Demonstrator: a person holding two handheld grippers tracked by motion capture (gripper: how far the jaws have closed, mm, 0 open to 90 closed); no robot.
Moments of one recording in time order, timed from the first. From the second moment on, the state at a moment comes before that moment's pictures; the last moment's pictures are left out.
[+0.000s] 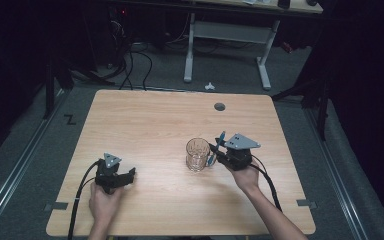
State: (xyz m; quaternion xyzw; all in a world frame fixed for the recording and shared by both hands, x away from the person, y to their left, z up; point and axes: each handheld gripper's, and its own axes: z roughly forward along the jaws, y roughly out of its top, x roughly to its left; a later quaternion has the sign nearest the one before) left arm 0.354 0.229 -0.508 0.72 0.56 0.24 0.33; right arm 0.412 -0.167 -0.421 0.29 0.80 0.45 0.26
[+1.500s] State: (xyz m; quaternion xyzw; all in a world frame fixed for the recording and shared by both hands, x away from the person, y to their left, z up) left arm 0.354 0.229 -0.508 0.72 0.56 0.24 0.33; right arm 0.396 -0.224 -0.396 0.36 0.75 0.51 0.21
